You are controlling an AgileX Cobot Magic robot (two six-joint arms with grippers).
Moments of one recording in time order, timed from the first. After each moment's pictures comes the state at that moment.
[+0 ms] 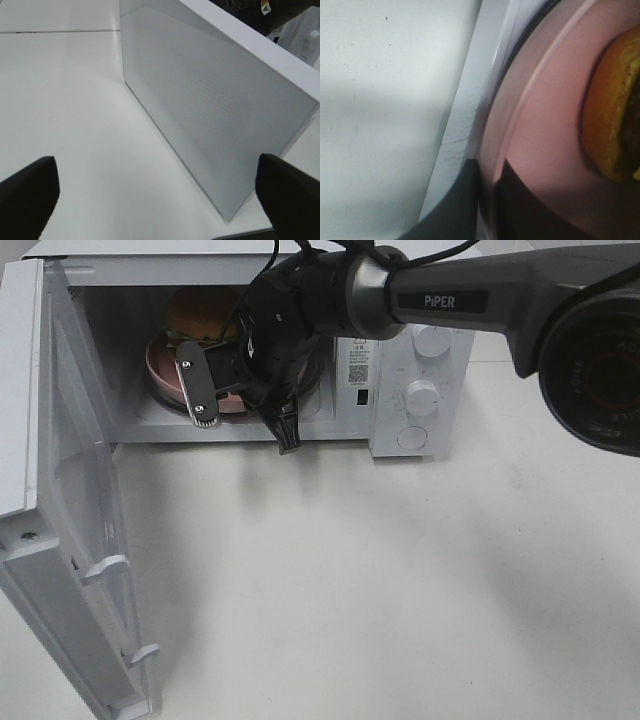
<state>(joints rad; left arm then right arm) 0.01 -0.01 -0.52 -0.23 1.07 0.15 0.66 2.40 -1.97 -0.22 0.56 -1.16</state>
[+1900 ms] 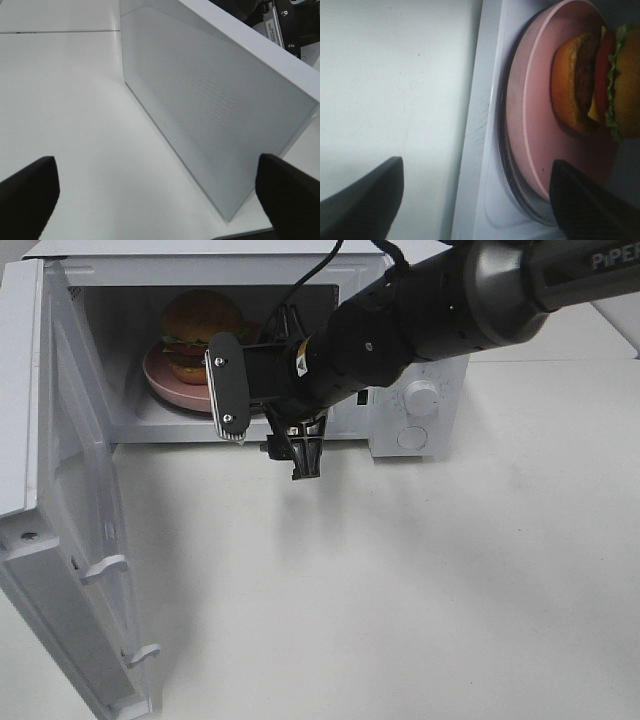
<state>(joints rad) 0.01 -0.01 -0.52 -0.23 1.07 0.15 0.66 2.04 -1.35 -0.19 0.11 -0.98</state>
